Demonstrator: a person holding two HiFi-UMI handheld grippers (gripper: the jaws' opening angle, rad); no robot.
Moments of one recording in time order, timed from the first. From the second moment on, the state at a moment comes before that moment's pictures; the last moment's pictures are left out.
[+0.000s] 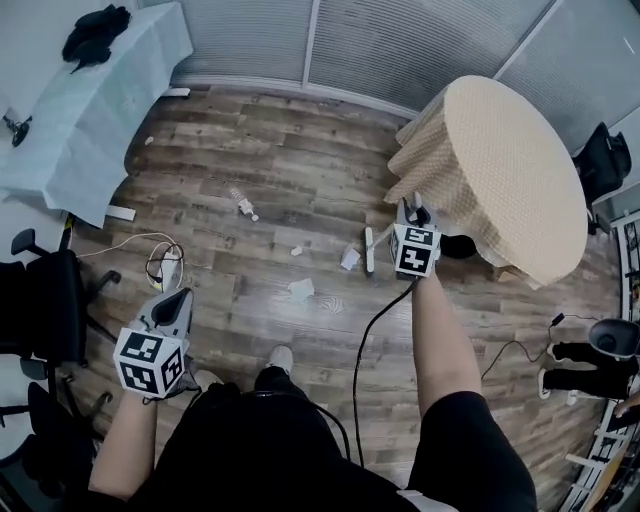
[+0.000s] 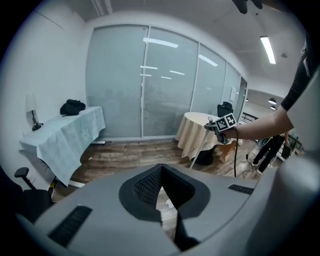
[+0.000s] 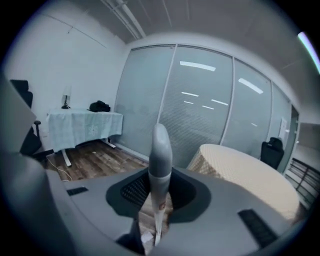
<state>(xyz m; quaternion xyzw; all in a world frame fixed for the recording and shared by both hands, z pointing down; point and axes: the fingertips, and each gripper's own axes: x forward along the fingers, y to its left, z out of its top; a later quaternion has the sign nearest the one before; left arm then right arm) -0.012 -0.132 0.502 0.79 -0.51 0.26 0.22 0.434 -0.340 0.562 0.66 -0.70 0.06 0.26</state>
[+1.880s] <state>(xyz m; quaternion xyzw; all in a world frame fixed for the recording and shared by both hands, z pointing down) -0.002 -0.127 0.489 0.82 -0.50 0.20 0.20 0.319 -0.230 0.536 0.57 -0.79 0.10 0.20</state>
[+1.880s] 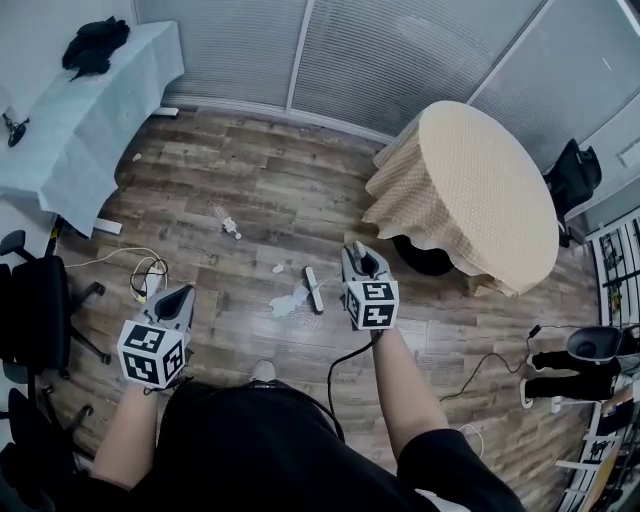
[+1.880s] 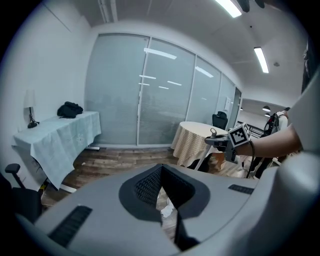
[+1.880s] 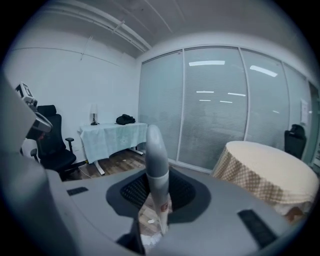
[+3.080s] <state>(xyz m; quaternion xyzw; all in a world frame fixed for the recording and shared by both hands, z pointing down) -0.076 -0.316 0.512 0.87 -0.40 0.17 0.23 0.151 -0.364 0.402 0.62 -0.76 0.07 0.15</state>
